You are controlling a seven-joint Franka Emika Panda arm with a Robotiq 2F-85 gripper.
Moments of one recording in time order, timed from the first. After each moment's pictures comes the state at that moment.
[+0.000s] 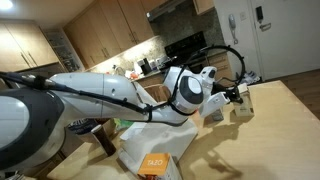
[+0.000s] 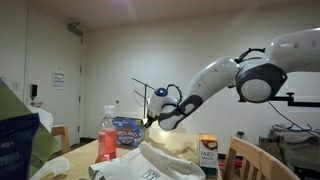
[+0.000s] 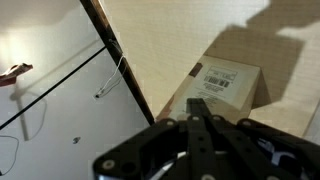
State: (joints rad) arm -0.02 1.46 -0.47 -0.72 -0.27 2.83 0.13
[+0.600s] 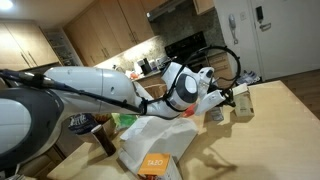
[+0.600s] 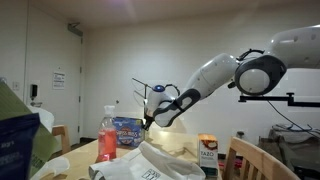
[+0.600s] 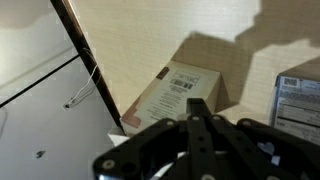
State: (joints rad) arm -0.04 1.41 -0.31 -0.75 -0.27 2.73 -0.05
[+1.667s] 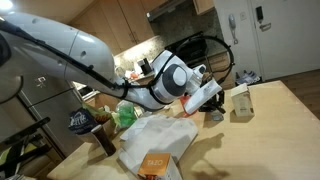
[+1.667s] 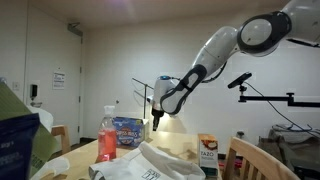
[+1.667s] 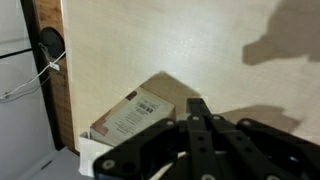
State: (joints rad) arm -0.07 1.03 -0.16 -1.30 -0.33 2.75 -0.41
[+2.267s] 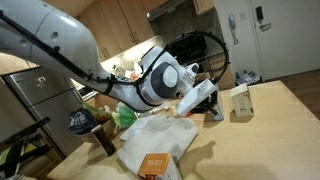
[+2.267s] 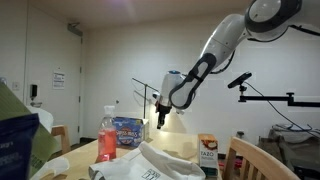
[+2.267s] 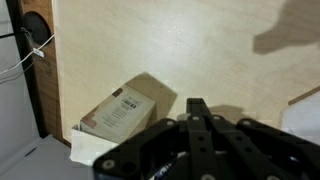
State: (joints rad) arm -0.12 0.85 -0.10 -1.57 -0.35 2.86 -0.49
